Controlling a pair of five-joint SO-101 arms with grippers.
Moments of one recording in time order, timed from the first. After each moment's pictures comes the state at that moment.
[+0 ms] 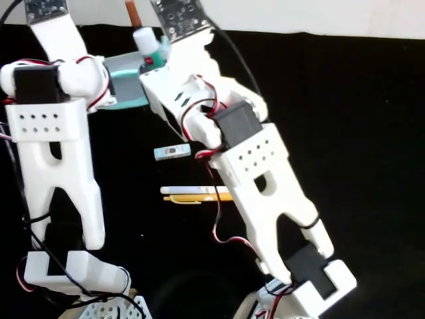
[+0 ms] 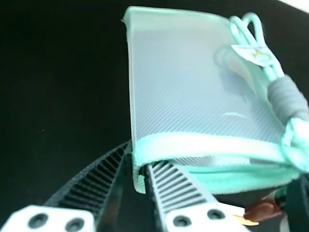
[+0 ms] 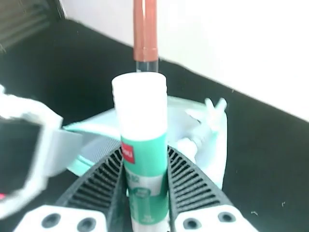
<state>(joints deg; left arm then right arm) -8.6 0.0 -36.0 101.5 17.9 -37.4 -3.9 -24.8 59.2 -1.3</state>
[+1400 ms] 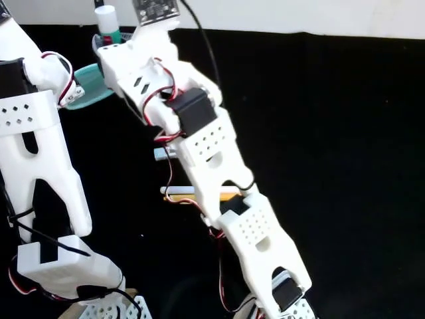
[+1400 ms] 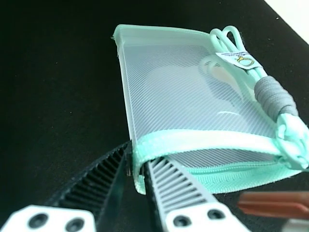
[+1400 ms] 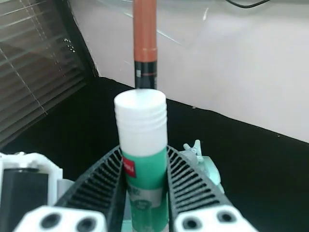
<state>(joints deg) -19.5 4.8 -38.2 101.5 25.8 -41.8 44.5 -94.6 70.2 -11.3</state>
